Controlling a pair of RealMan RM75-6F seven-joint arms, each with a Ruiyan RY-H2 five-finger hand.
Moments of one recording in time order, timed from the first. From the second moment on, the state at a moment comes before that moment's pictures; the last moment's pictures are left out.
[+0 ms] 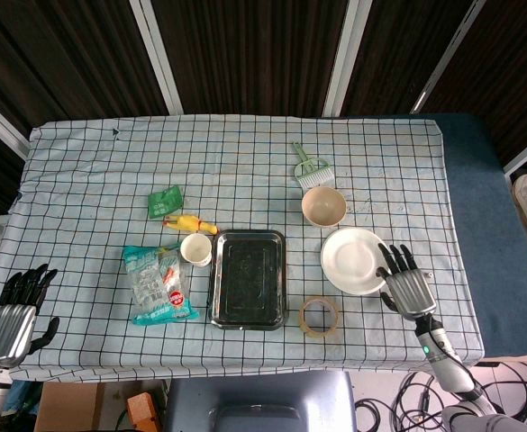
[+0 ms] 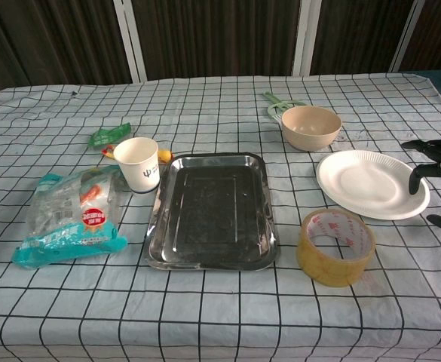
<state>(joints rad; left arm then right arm) -0.13 -1.14 -0.02 -1.63 1.49 1.41 0.13 0.37 -1.66 0.01 -0.96 -1.50 1.22 -0.14</state>
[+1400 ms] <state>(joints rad) -0.12 -1.13 -0.01 -1.63 1.52 1.45 0.11 0.41 -1.74 0.04 -0.87 -1.53 1.24 -0.11</state>
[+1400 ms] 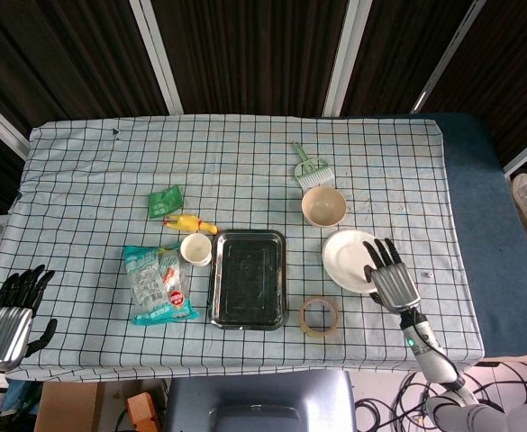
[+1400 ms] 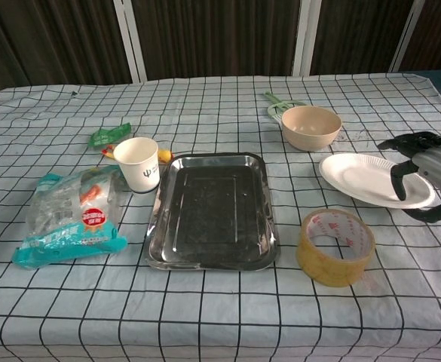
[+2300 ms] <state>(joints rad) -0.12 -1.12 -0.01 -1.63 1.53 1.45 0.09 0.61 -1.68 0.17 -1.21 -1.57 1.23 -0.41</state>
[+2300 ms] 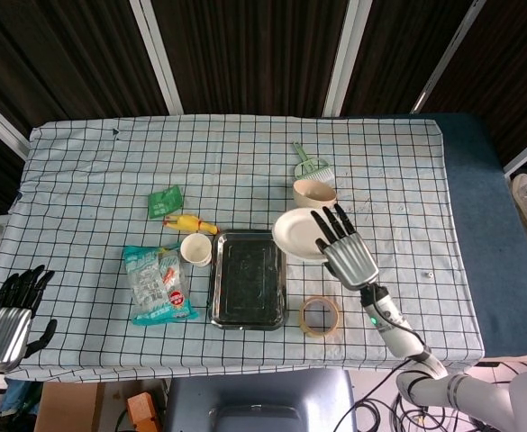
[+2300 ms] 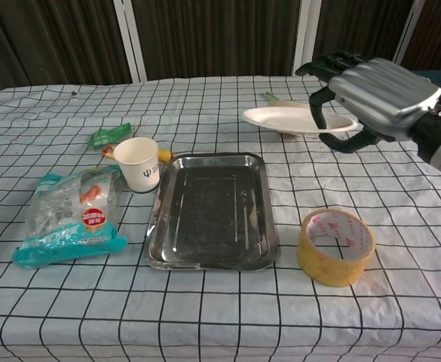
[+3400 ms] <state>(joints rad) -0.11 -1.10 0.00 -1.62 1.55 1.47 0.06 0.73 -1.97 0.12 -1.08 -1.54 1.10 -0.54</state>
